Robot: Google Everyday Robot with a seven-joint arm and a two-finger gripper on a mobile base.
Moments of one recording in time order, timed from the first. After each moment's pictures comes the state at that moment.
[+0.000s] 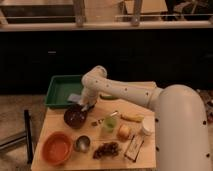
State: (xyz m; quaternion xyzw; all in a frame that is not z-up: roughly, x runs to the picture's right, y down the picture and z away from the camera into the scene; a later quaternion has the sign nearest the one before) arm -0.112 0.079 0.864 -0.12 -0.28 -0.61 0.73
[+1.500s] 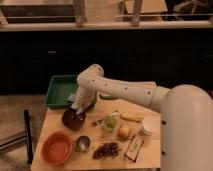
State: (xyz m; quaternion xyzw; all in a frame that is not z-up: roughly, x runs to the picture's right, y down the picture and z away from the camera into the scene) arm -0.139 0.087 0.811 -0.10 -0.32 -0.65 0.68
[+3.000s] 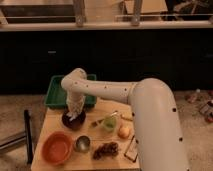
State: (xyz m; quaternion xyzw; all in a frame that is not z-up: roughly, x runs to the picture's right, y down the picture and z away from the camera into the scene) arm -0.180 0.126 0.839 -0.20 -0.32 -0.65 0.66
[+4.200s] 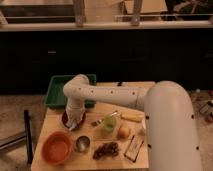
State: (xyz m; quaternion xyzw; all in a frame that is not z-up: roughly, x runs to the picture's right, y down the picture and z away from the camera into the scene) arm -0.171 0.169 0.798 -0.19 -0.37 -0.66 0.63
